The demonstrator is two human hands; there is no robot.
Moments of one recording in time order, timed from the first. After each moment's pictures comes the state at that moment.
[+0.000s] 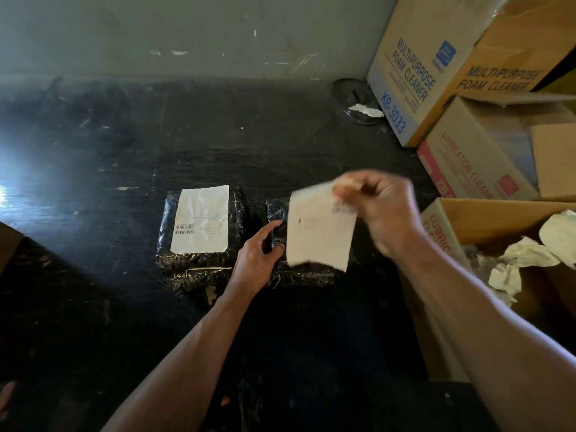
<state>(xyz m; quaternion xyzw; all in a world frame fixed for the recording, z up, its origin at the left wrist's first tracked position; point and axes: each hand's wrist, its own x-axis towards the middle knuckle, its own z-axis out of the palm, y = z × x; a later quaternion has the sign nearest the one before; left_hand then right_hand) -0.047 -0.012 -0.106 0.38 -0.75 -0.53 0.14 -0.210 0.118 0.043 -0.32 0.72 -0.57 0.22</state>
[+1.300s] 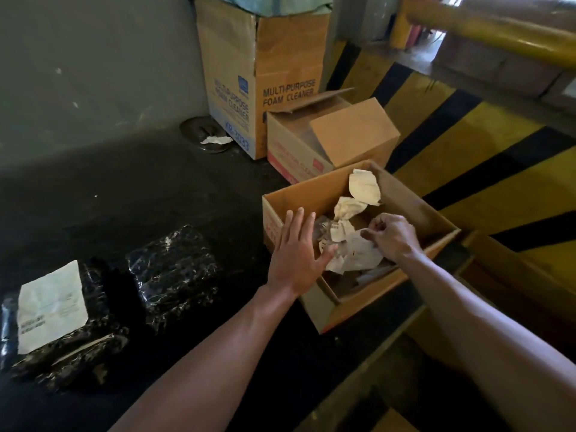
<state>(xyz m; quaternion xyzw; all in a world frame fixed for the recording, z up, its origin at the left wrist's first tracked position) -0.210 0.236 -0.012 0.06 -0.95 -0.29 0.08 -0.310 0.424 0.021 -0.03 0.92 -0.38 0.07</state>
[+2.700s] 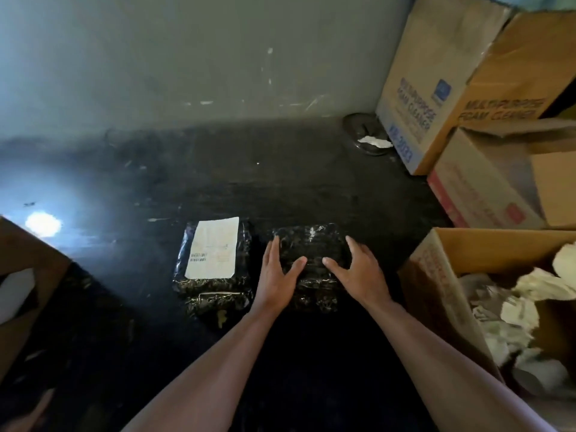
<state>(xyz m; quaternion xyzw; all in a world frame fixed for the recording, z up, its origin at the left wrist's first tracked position) -0.081 0.018 -0.084 0.44 -0.72 -0.51 0.16 -0.231 0.132 -0.067 -0.30 0.88 -0.29 0.21</state>
